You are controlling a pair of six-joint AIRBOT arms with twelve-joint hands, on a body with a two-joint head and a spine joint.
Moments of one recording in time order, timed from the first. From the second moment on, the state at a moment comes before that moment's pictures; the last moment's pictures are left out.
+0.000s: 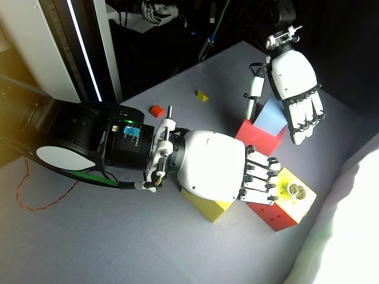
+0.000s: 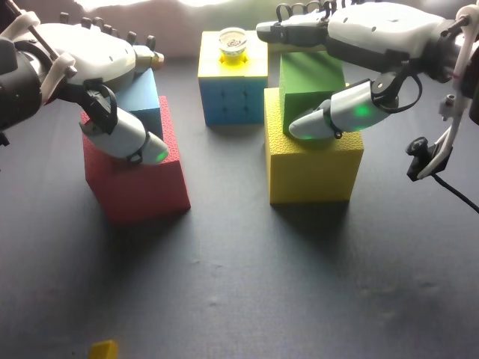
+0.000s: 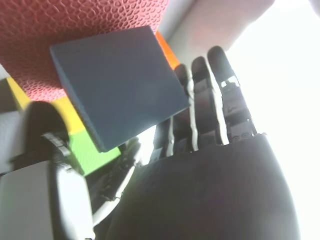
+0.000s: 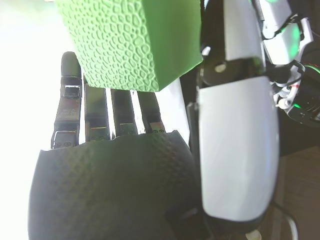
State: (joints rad) left arm 0.04 -0.96 1.01 -1.75 -0.40 2.76; right arm -0.15 -1.17 1.25 0.04 0.37 -0.73
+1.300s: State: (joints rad) left arm -0.03 -0.93 0.97 -1.77 -0.43 2.78; right arm -0.12 -1.12 1.21 0.01 0.37 -0.70
